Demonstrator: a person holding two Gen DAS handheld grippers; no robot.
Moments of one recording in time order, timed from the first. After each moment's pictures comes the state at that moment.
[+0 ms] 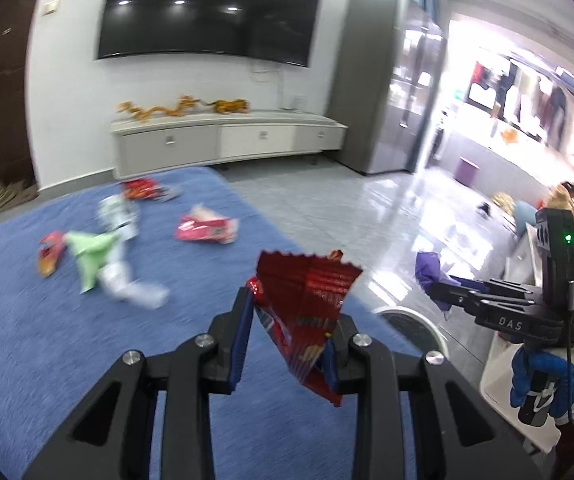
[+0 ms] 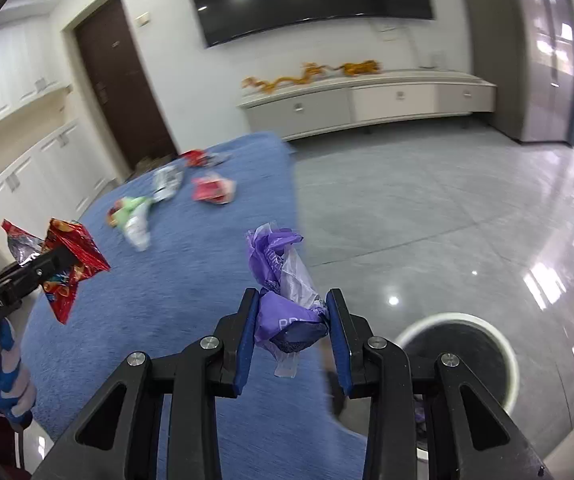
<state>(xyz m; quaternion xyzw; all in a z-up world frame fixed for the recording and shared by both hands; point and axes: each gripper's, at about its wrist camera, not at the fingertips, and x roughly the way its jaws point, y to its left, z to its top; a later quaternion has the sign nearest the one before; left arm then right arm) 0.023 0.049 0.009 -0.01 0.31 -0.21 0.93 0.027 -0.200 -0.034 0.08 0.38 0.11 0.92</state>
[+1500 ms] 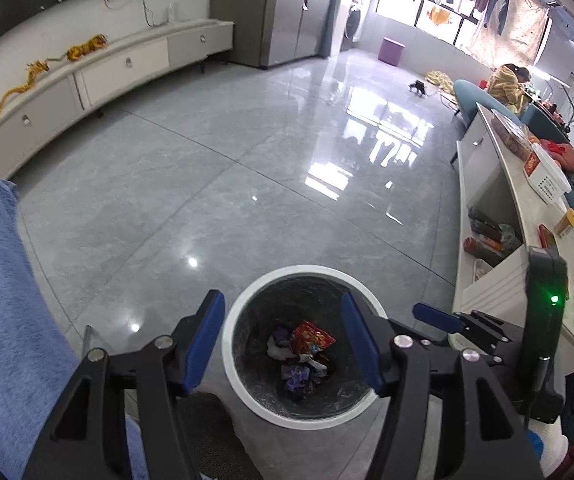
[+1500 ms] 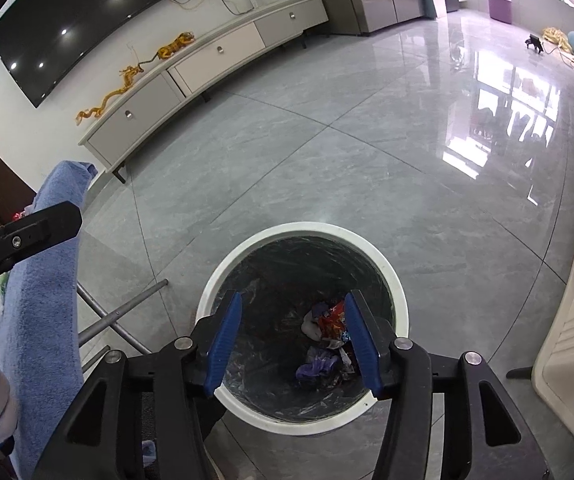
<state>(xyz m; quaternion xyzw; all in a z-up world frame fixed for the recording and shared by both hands) 0.114 -0.245 -0.075 0.11 0.44 -0.34 0.82 0.014 -0.406 -0.166 0.24 0.45 -0.09 0.86</state>
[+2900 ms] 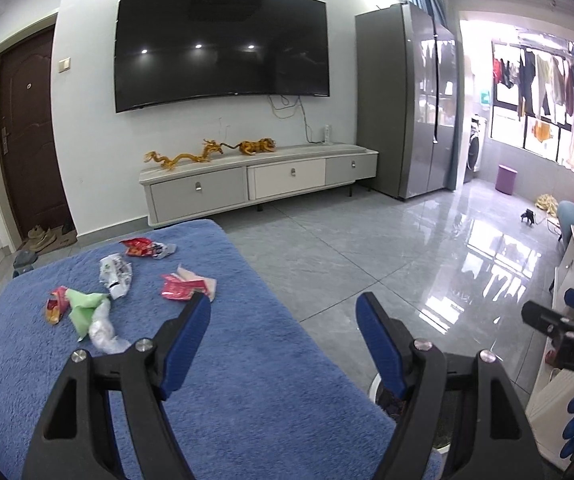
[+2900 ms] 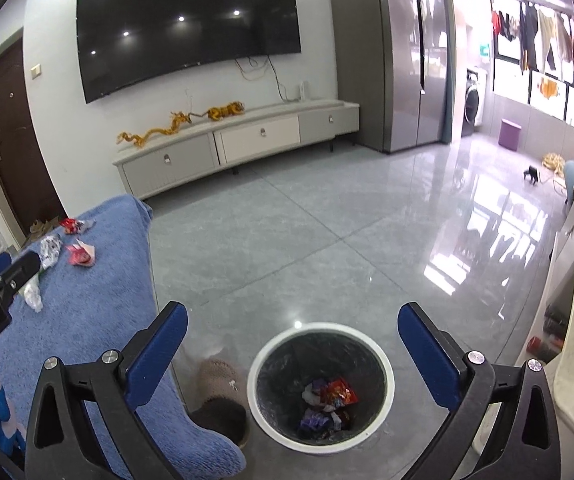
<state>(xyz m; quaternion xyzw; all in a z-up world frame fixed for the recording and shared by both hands) 0.028 -0.045 0.022 0.03 0.24 -0.11 0.96 -0.020 -0.294 0.004 0.08 0.32 -0.11 0.94</state>
